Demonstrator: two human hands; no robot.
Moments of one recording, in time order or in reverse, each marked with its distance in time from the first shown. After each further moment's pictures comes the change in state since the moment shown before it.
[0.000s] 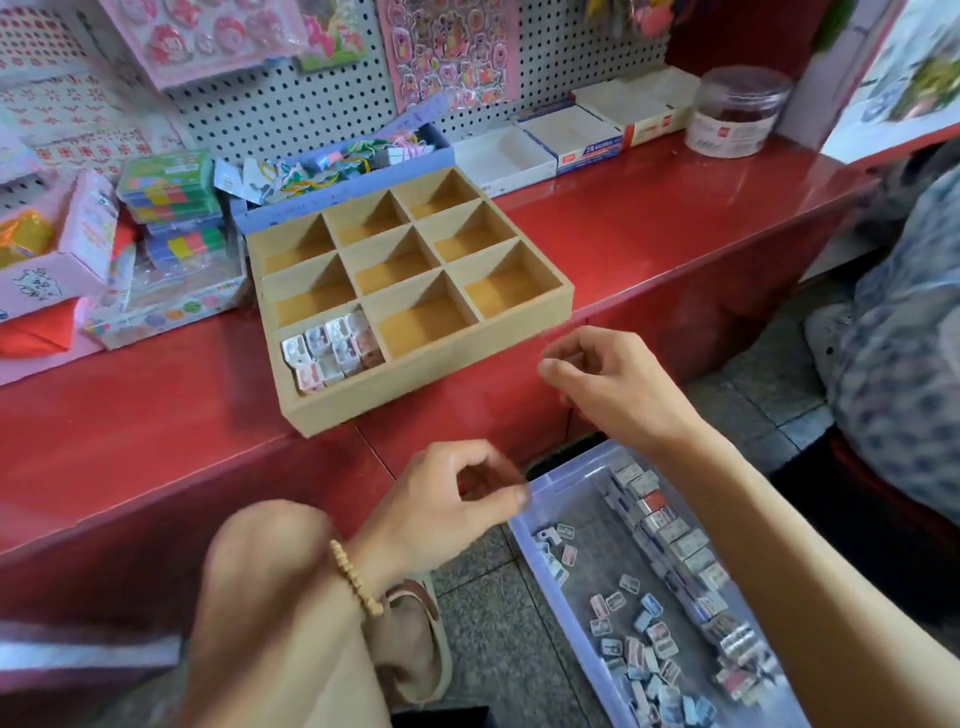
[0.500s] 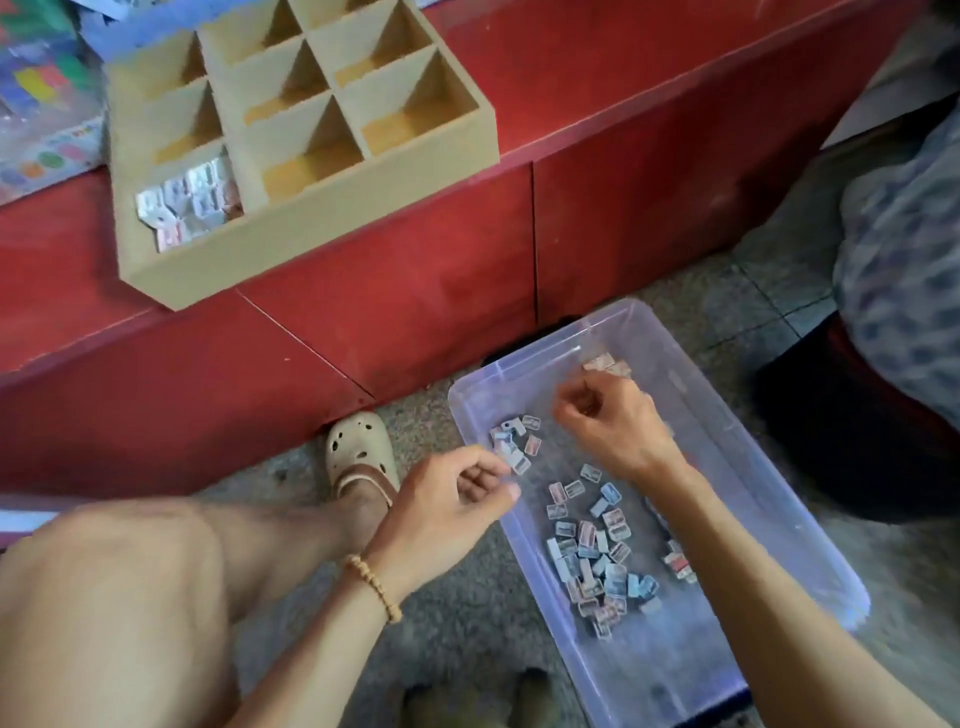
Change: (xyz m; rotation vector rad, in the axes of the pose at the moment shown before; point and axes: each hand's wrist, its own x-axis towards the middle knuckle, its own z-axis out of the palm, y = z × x) left_hand -0.025 -0.046 0.149 -0.089 0.037 -0.271; right_hand -0.072 0.169 -0.001 -0.133 -0.134 0.253
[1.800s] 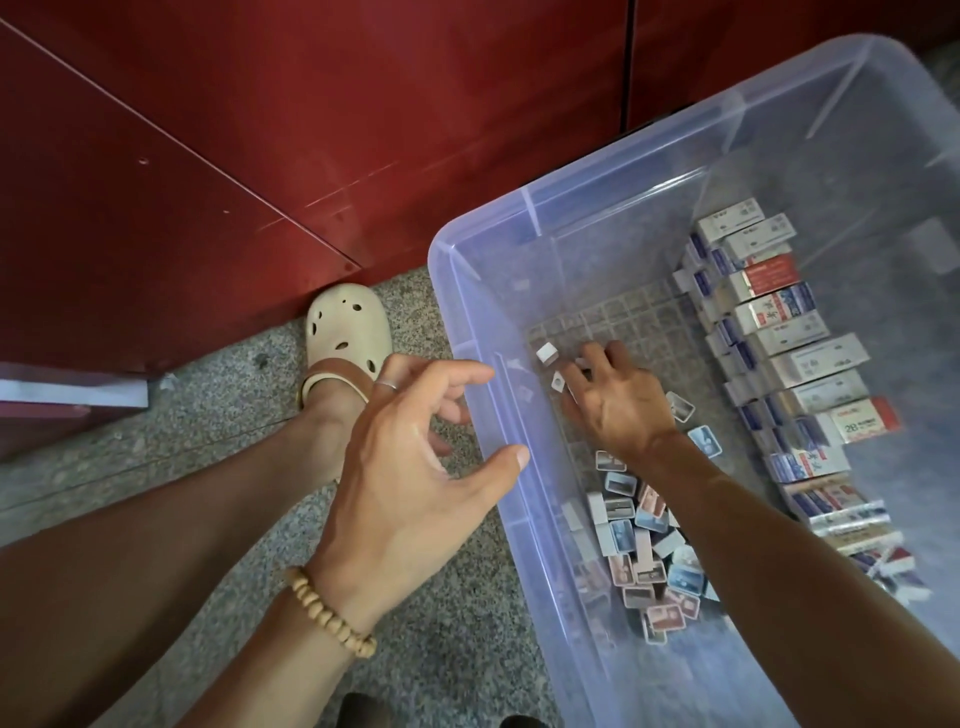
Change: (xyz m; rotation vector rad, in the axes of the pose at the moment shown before) left_hand 0.035 -0.096 0.070 0.249 0.388 -0.013; right_hand 0.105 0.246 0.197 -0.743 0.012 -0.702
